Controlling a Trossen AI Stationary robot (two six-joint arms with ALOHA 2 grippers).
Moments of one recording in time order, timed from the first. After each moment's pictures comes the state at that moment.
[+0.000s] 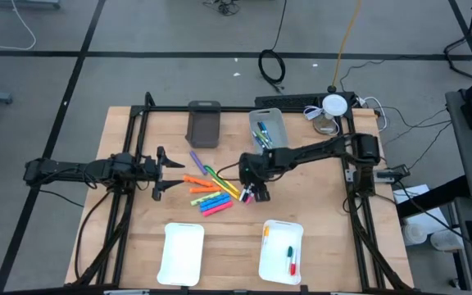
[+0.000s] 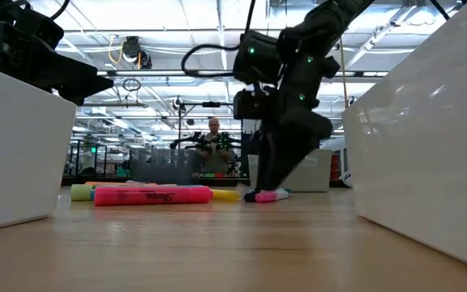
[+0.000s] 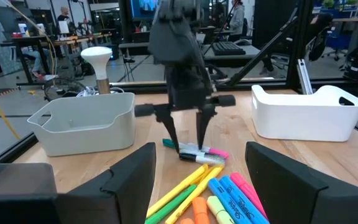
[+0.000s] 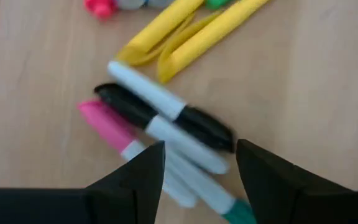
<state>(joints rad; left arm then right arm) 0.02 0.25 0.02 0.18 0.02 0.04 -0.08 1.92 1.21 -0.45 -0.14 -0.22</state>
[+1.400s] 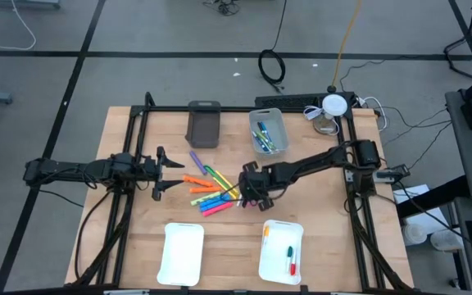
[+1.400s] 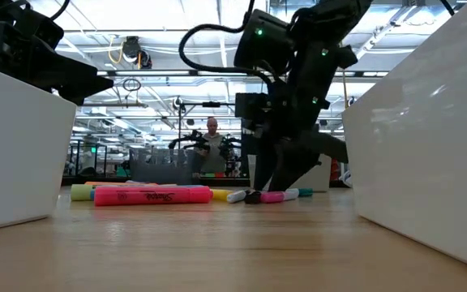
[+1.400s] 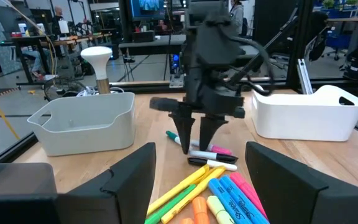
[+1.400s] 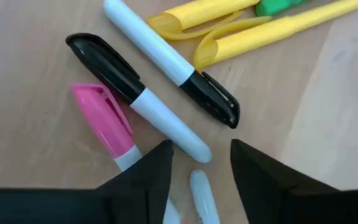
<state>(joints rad) 0.02 0.25 0.02 0.18 0.02 0.04 0.07 1.94 1.18 -0.41 0.14 -0.41</state>
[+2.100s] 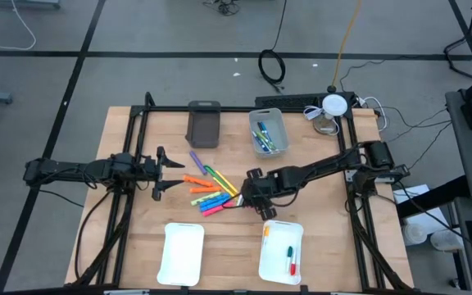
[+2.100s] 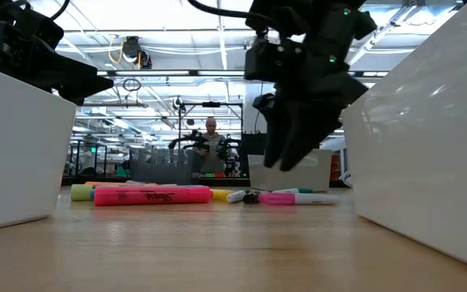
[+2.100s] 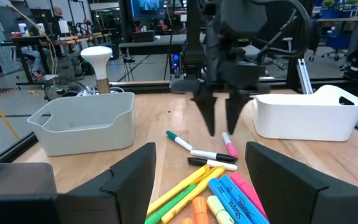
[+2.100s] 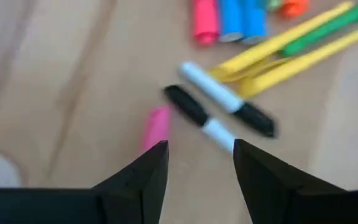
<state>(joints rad) 0.02 0.25 0.02 0.18 0.02 0.04 0.15 1.83 1.19 -0.48 0.04 -0.21</state>
